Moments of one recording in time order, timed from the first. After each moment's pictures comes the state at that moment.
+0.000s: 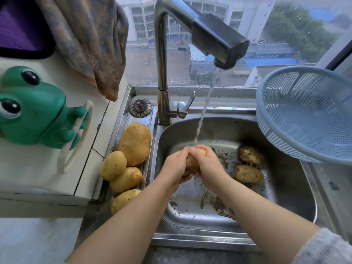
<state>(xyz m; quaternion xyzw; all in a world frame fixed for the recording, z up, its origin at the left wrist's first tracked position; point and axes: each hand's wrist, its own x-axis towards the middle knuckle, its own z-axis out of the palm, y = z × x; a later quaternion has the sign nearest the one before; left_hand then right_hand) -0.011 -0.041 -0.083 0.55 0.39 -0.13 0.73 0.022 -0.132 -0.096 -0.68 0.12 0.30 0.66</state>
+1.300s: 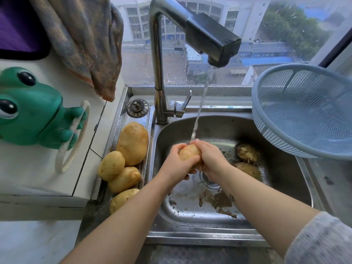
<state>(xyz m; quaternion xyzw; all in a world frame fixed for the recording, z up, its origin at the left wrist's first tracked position) -0.020 -0.035 -0.083 0.70 0.24 -0.14 0.66 0.039 -0.136 -0.084 -0.65 0.17 0.33 0.66</state>
